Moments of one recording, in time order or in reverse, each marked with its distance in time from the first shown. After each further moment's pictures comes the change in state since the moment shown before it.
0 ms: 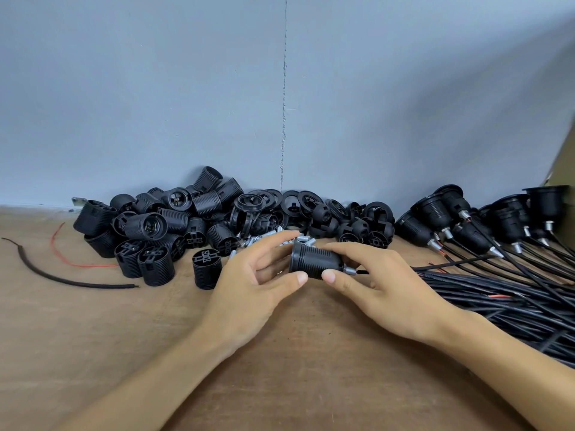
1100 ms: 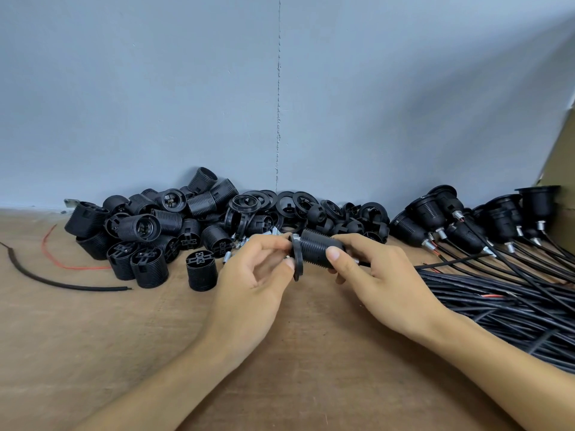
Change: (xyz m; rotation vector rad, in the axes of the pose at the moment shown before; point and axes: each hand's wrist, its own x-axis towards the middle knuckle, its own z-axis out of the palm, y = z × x) left_hand -0.005 0.010 0.019 -0.010 0.159 0.076; right_hand 0.000 -0.005 0.003 0.156 0.144 0.178
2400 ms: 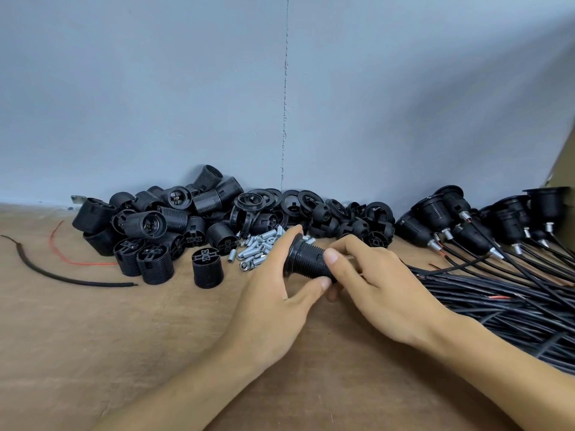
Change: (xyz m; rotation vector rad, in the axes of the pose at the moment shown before) left_hand -0.003 -0.013 0.012 0.250 -0.064 0.007; right_hand -0.003 -0.012 0.002 -0.155 -0.095 -0.078
